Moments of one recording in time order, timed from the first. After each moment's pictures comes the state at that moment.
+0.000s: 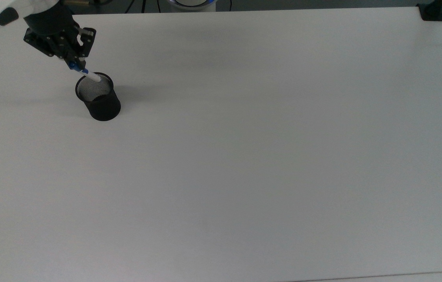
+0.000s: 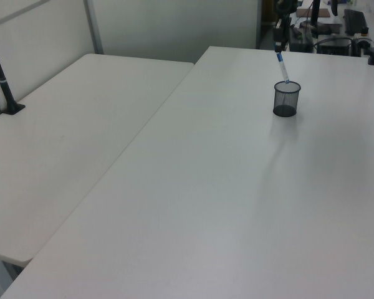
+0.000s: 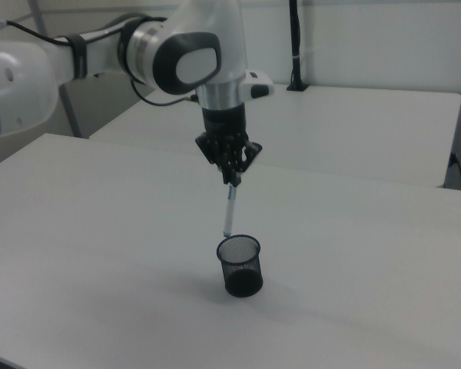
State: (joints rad) arm -0.16 0.23 -0.16 -1.49 0.08 1.75 -0.31
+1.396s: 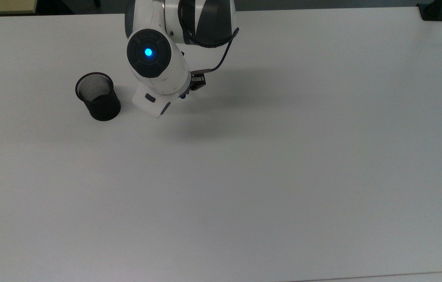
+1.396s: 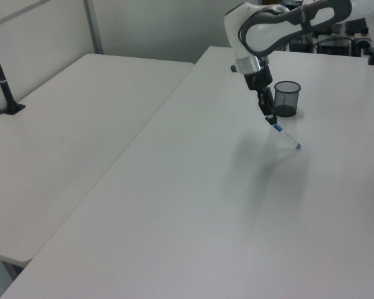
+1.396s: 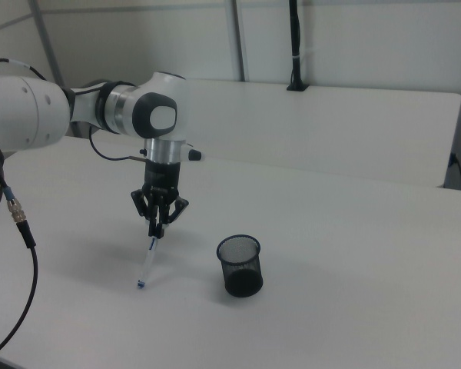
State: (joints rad) arm 0.13 0.46 -0.14 -1.53 0.09 1.58 -0.25
